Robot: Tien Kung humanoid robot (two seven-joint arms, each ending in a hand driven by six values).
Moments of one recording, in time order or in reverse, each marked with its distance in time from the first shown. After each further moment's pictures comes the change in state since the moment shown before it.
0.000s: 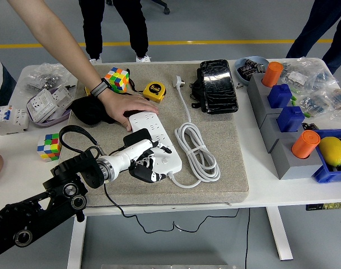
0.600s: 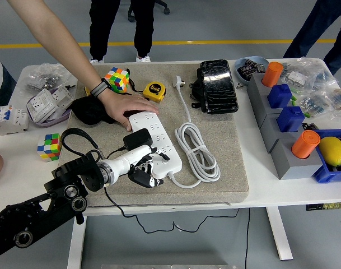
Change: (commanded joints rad) left arm 0.000 0.002 0.017 0.016 -0.008 -0.014 0.027; right arm -0.001 -0.003 -0.004 0.001 0.001 0.000 0.001
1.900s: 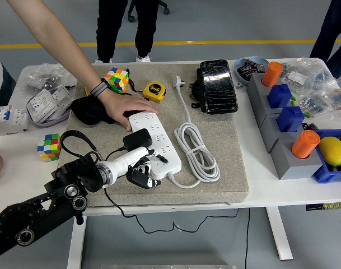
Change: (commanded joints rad) left arm -0.003 -0.002 0.002 0.024 -0.021 0.011 -0.011; right arm -0.005 0.006 0.015 0.005 -0.008 -0.001 0.001
